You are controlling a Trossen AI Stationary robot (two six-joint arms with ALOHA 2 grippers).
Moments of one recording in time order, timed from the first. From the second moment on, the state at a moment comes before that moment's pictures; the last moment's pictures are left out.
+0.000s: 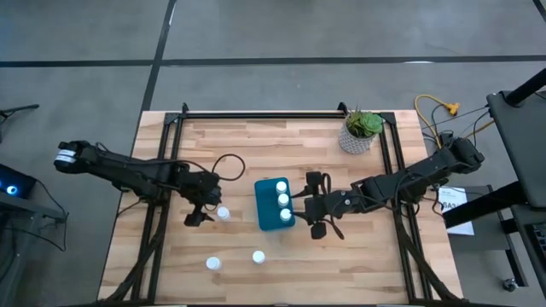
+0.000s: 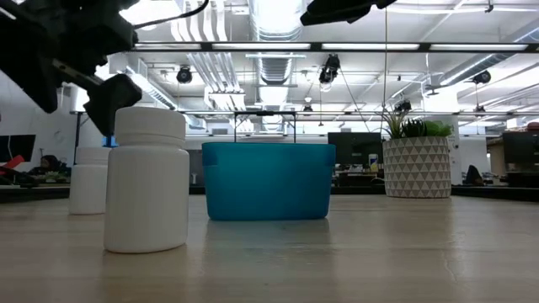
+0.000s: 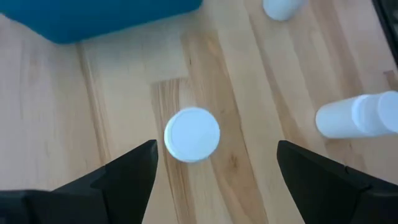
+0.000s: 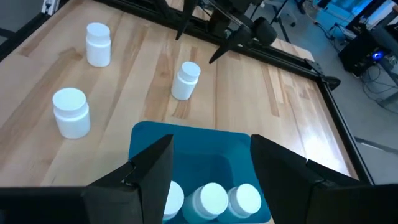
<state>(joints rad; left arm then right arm) -0.13 0.98 0.66 -0.67 0.21 0.00 0.35 1.43 1.03 -0.14 0.40 -0.10</state>
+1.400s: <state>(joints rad) -0.13 1.39 0.76 -0.65 0.19 -0.11 0.36 1.43 1.04 -0.14 0.43 -0.14</state>
